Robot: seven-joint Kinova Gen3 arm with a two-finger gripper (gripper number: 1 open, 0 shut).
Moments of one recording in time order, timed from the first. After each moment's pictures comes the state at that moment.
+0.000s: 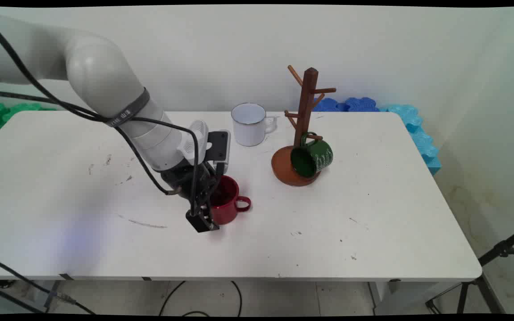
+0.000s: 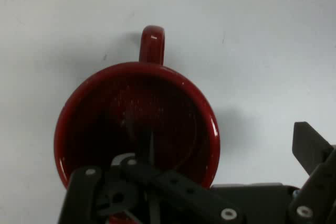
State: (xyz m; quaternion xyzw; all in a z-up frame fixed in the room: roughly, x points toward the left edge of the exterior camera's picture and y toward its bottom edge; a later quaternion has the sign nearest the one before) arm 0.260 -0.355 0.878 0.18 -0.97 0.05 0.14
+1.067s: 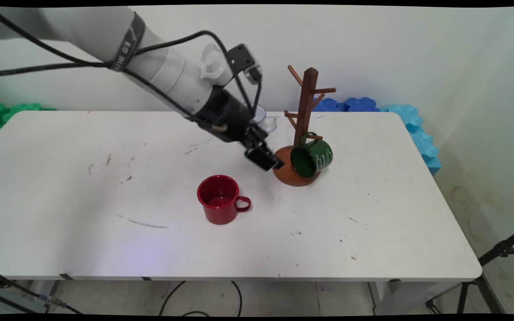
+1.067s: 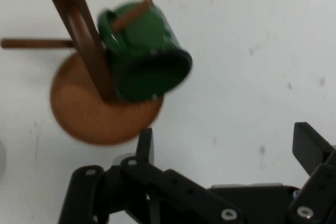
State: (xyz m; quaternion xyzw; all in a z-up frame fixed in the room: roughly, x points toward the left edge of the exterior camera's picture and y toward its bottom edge) arm 0.230 -0.389 0.961 0.31 -0.89 0.11 0.33
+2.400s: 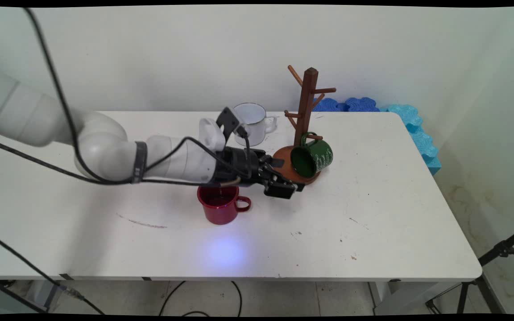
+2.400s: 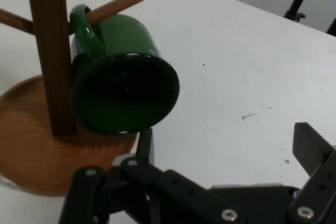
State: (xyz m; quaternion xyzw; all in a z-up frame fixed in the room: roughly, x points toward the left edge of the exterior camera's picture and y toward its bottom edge) arm 0.234 -0.357 0.811 0.36 -0.78 0.12 0.49
